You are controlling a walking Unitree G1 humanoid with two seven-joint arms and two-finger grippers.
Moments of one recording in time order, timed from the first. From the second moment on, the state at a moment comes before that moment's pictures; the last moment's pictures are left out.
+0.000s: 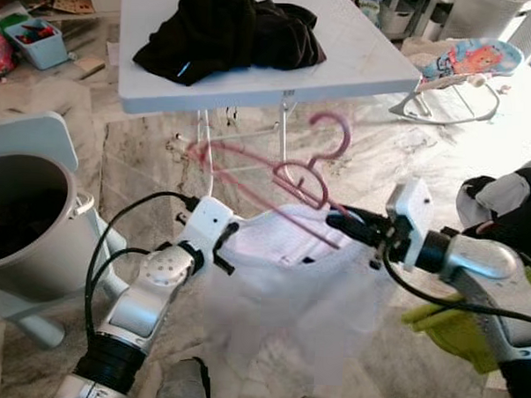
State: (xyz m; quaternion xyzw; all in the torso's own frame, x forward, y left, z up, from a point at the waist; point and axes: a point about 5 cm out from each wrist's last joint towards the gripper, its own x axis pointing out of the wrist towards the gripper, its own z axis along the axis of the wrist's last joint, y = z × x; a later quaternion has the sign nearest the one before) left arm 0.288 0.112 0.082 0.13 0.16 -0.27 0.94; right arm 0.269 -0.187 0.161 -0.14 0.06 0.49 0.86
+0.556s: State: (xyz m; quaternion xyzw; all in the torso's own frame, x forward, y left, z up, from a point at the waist) left arm 0.268 0.120 0.072 0.19 0.19 -0.38 0.89; right arm 0.265 -0.203 0.147 -0.25 0.10 0.52 0.81
